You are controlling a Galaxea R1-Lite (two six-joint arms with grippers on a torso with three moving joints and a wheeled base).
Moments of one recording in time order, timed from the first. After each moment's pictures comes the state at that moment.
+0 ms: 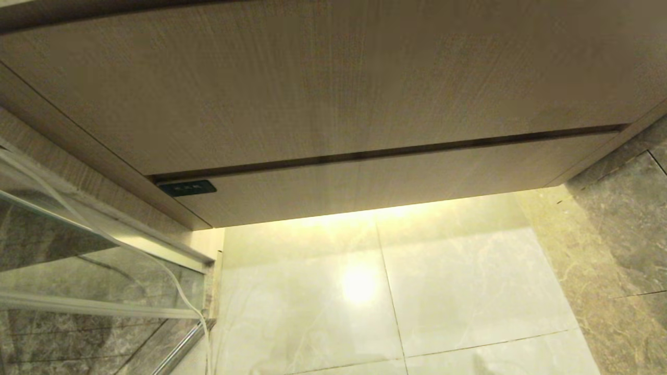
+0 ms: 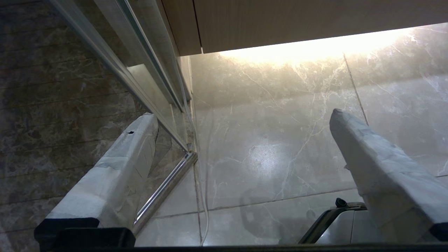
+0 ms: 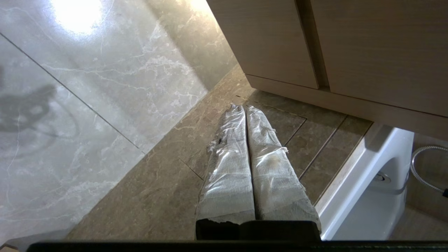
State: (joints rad) left arm 0.00 0.00 0.00 0.00 0.00 0.00; right arm -0.17 0.68 -0.73 0.30 0.18 -1.26
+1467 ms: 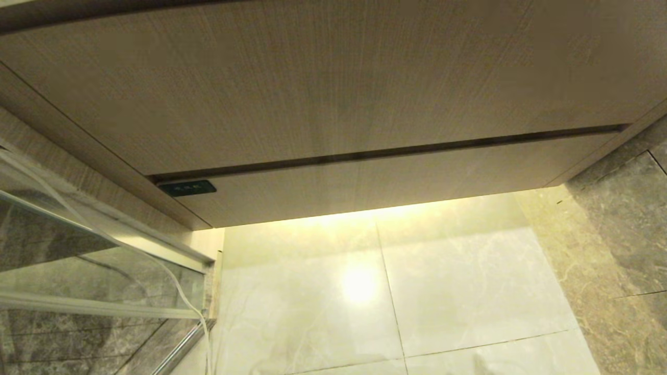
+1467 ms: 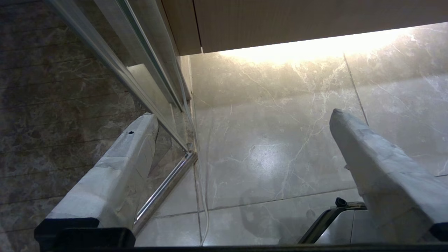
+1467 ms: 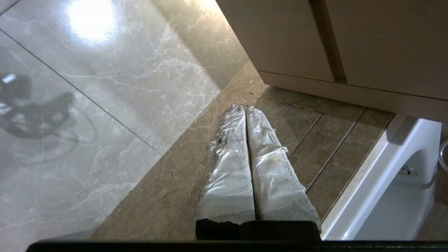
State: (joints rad) left arm 0.00 0.00 0.00 0.00 0.00 0.00; right arm -0.18 0.69 -0.72 0.30 0.18 -1.19
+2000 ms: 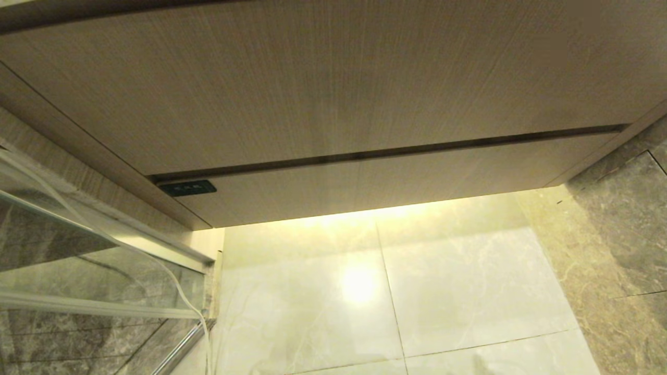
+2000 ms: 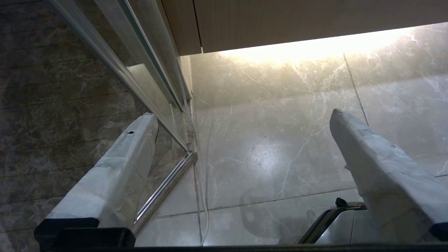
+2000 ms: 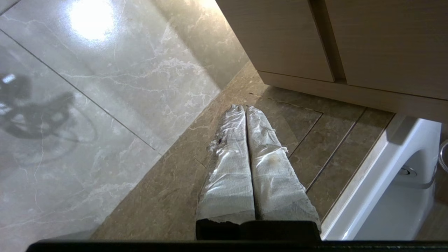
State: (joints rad) left arm 0.00 0.00 0.00 0.00 0.00 0.00; right arm -0.18 0.69 -0.72 0.30 0.18 -1.19
